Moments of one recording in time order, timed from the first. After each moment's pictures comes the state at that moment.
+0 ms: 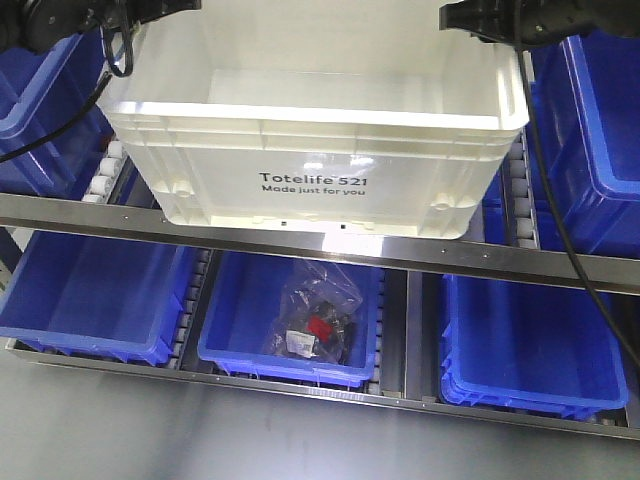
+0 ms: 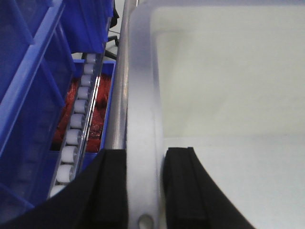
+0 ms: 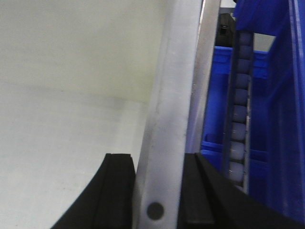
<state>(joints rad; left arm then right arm) -0.25 1.79 -1.62 0.48 0.37 -0.53 0.24 1.73 -1.58 -0.21 0.54 0.27</state>
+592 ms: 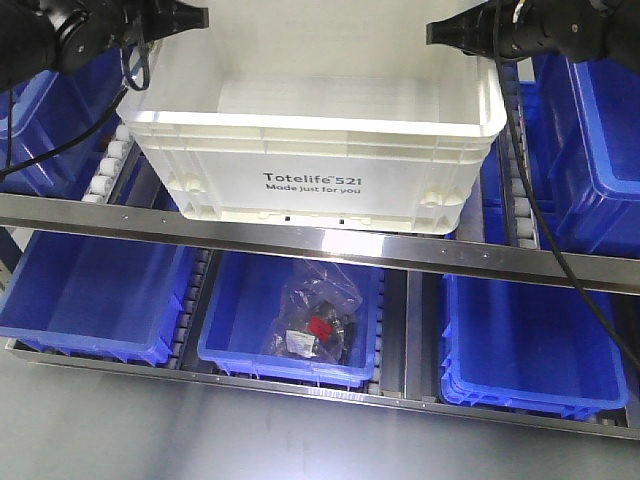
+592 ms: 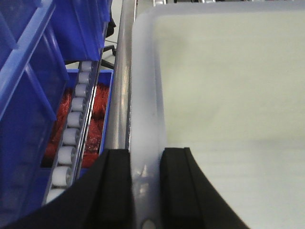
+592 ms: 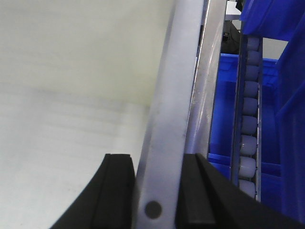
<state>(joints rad) -0.21 1.94 -1.69 0.50 0.24 -0.53 0.23 1.82 -1.58 -0.26 0.41 0.31</state>
